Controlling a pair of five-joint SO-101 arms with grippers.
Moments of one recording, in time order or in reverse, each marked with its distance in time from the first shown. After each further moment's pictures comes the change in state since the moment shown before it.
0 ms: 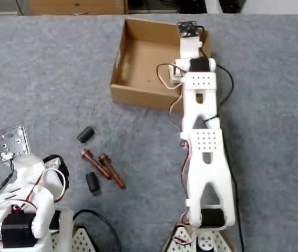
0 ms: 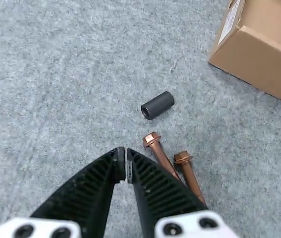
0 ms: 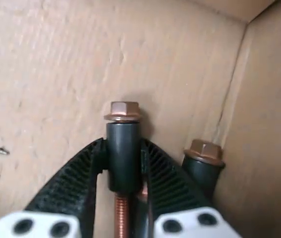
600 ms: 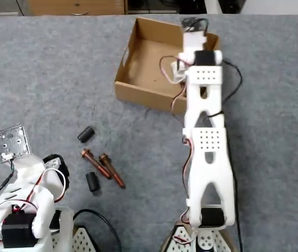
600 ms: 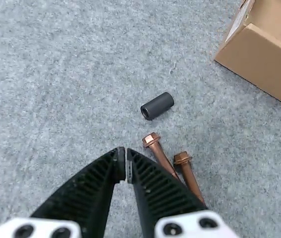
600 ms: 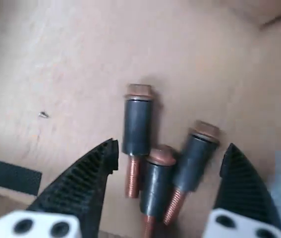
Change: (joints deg) left arm 0.0 -0.2 0.0 0.0 0.0; right arm 0.4 -10.7 -0.4 12.1 0.0
